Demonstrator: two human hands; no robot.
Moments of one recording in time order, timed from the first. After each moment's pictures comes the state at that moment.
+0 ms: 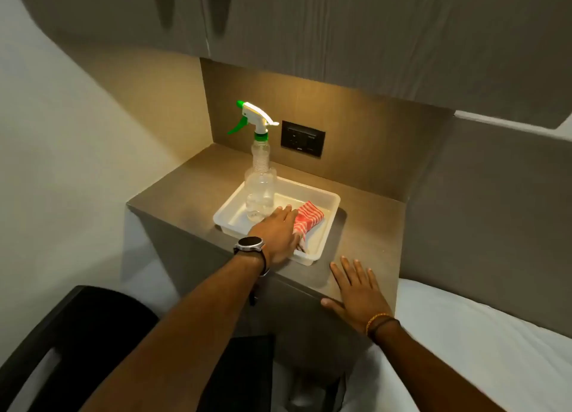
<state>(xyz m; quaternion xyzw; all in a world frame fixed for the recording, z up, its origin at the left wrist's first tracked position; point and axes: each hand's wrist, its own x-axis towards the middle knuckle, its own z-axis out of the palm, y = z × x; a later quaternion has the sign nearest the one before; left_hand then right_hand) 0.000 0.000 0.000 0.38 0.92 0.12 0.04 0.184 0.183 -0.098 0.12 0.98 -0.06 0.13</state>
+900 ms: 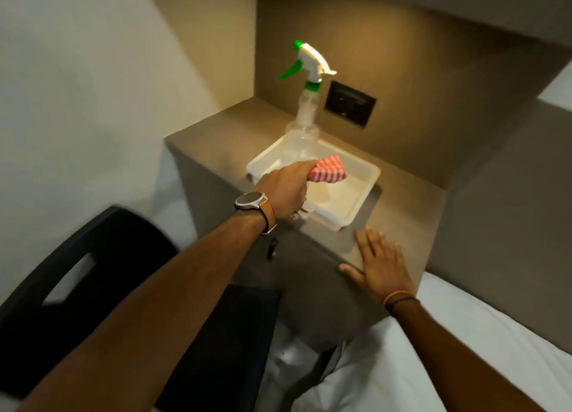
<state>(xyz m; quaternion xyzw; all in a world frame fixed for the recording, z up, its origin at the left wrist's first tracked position) 0.022 -0.063 0.024 0.32 0.91 0.24 -0.07 0.183 0.182 -0.105 0.09 0.99 -0.01 0.07</state>
